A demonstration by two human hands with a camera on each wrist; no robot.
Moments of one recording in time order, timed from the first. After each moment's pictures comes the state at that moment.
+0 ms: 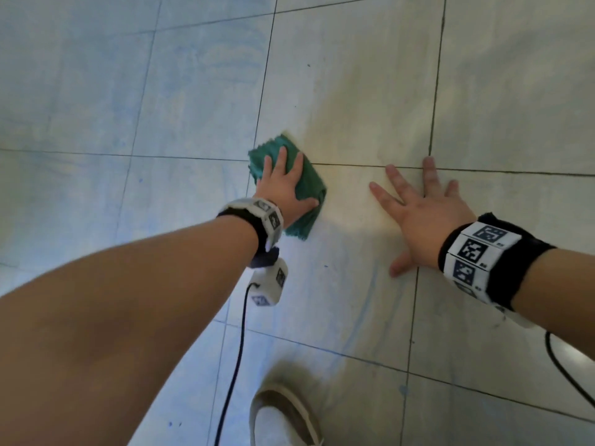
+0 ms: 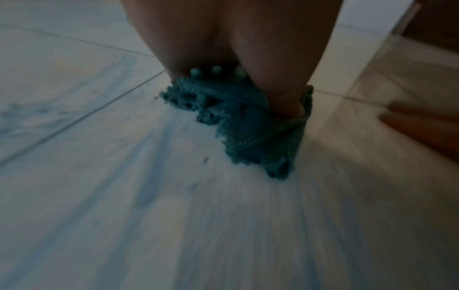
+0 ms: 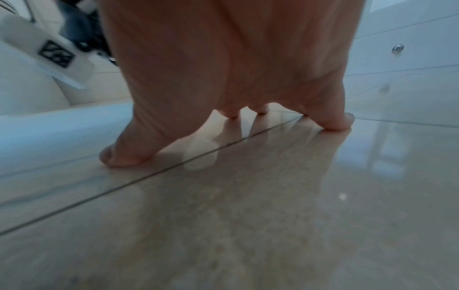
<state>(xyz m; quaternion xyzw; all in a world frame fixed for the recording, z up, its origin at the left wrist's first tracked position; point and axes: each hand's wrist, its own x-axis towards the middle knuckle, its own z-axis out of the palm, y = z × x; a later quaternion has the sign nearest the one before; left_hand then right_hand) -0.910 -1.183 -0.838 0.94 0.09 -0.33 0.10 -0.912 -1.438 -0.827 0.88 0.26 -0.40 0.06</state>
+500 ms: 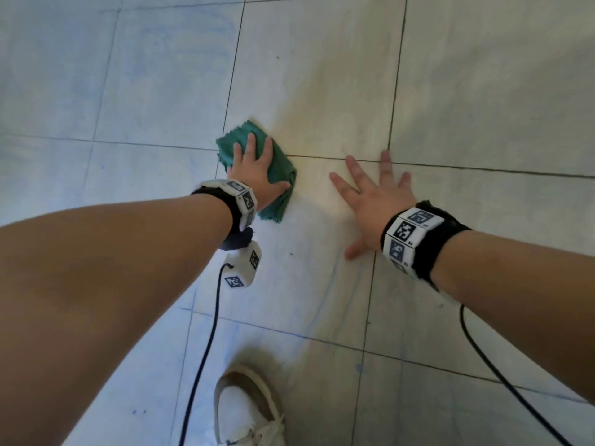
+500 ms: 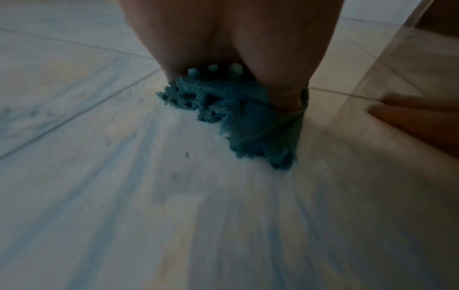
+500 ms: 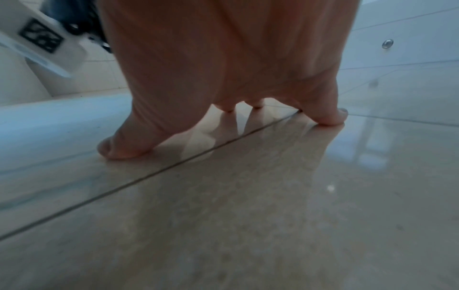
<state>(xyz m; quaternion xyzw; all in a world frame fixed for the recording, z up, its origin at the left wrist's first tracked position) -0.909 -1.196 -0.835 0.94 0.13 -0.30 0.09 -0.911 -1.431 -0.831 0.88 0.27 -0.38 0.05</state>
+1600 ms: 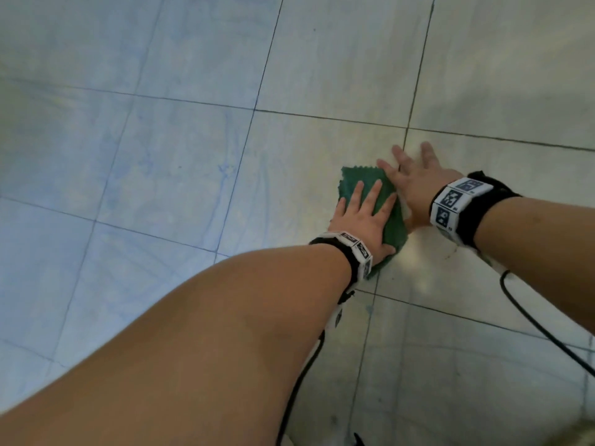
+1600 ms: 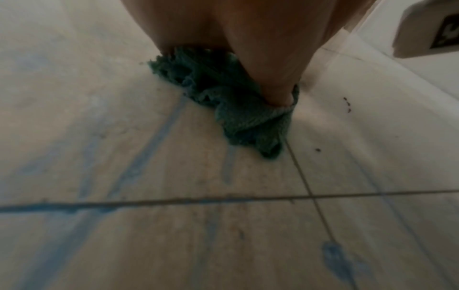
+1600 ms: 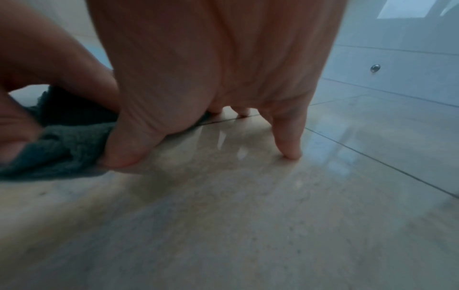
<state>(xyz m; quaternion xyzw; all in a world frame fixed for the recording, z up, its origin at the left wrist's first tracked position) -1.043 -1.348 -0.840 0.93 -0.09 -0.36 0.06 -0.946 -1.466 -0.811 0.87 0.25 -0.40 0.14</state>
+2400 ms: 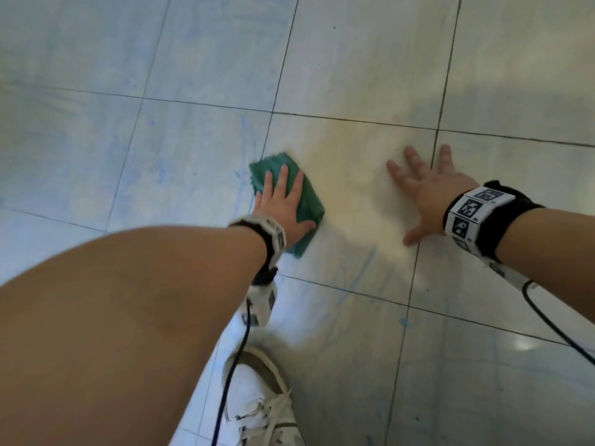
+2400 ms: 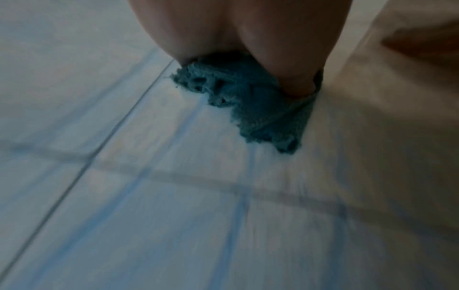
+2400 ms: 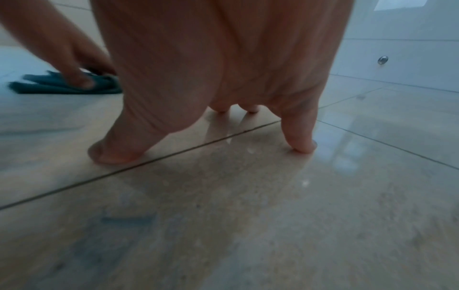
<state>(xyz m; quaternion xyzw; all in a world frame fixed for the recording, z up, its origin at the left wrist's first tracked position) -1.045 -1.170 -0.835 0.93 0.06 -0.35 0.08 -0.955 -1.429 -0.799 0.87 0.23 -0.42 0.12</state>
